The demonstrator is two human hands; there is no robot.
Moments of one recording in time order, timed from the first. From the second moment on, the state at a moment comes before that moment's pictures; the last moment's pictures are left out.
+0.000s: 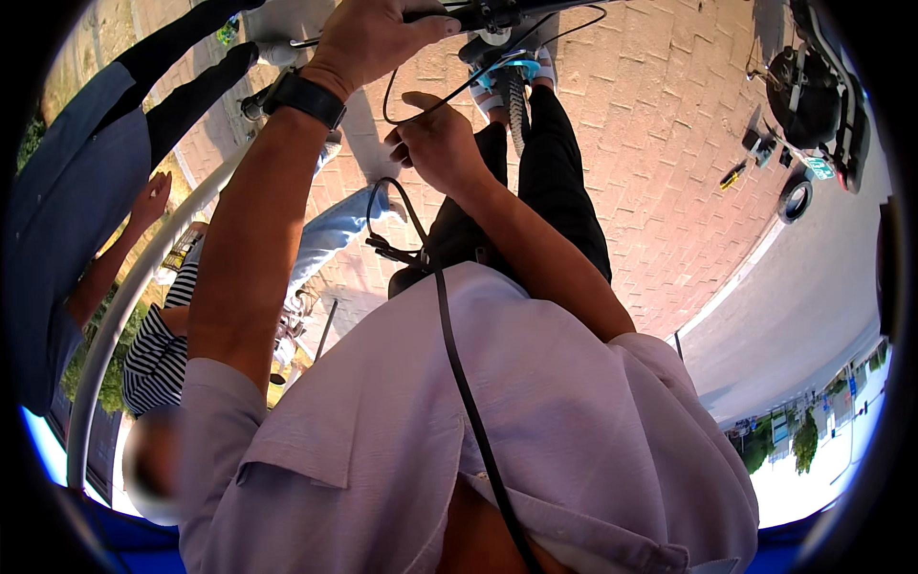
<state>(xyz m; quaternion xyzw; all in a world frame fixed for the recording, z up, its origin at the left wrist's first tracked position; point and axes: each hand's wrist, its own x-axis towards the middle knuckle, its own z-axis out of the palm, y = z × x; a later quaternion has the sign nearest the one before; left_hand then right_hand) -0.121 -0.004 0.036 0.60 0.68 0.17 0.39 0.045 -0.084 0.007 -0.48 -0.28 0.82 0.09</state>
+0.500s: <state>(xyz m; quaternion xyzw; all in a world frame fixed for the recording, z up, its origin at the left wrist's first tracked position) -0.122 0.001 0.036 0.56 0.68 0.16 0.45 0.193 -0.024 -0.040 -0.67 -0.35 0.66 0.05</state>
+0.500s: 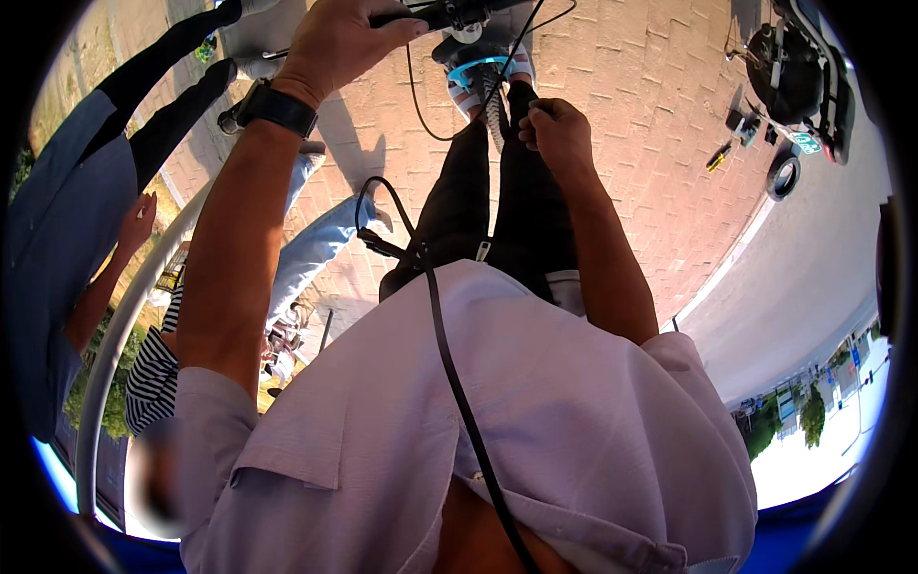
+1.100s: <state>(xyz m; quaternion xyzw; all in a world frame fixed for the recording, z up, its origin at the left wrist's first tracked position) -0.090 0.008 0.053 0.53 0.74 0.06 0.41 0.311 0.039 -0.247 -0.69 -0.52 0.50 0.01</state>
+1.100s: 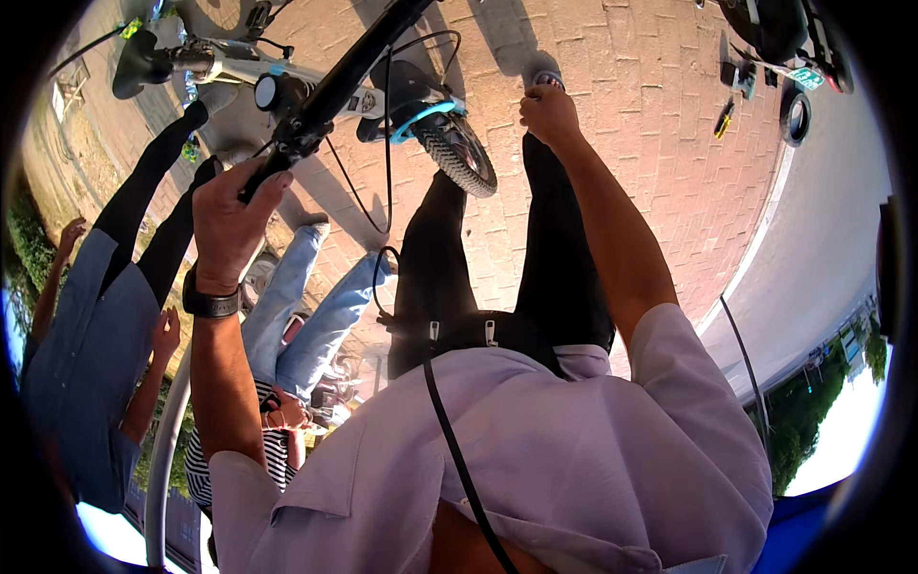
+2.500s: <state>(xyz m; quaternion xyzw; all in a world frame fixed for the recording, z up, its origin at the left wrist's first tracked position) -0.127 -0.040 0.112 0.22 0.89 -0.08 0.39 0.303 0.198 -0.620 -0.60 -0.60 0.52 -0.08</state>
